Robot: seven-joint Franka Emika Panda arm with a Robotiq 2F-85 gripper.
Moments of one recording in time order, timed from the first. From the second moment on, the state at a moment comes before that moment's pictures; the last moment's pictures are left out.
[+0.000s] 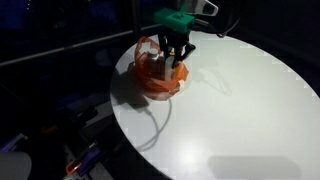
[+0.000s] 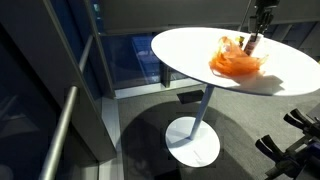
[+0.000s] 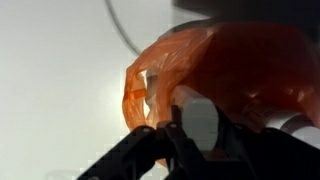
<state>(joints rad) -0.13 0.32 -0.08 -1.96 -0.01 2.11 -0.17</state>
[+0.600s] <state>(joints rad) -0.13 0.18 -0.09 -1.94 0.01 1.99 -0.16</state>
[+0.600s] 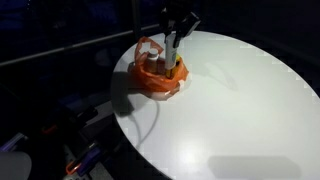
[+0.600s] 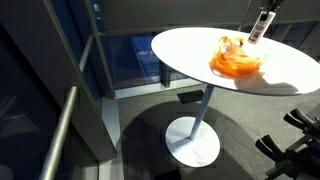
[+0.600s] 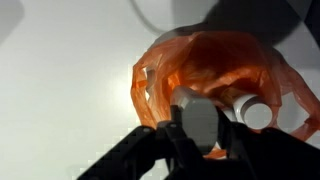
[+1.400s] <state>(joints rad) -0.20 0.26 -0.15 -1.74 0.08 1.93 -0.12</state>
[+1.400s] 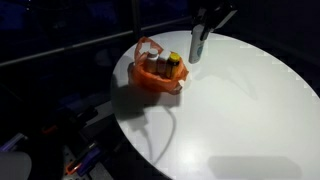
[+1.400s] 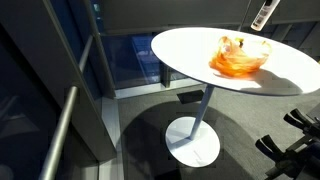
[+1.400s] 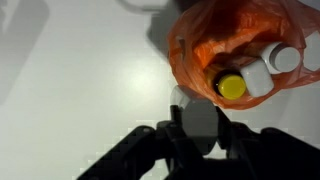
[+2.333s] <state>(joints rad) -0.26 0.57 -0.16 -1.49 0.11 1.88 -0.03</state>
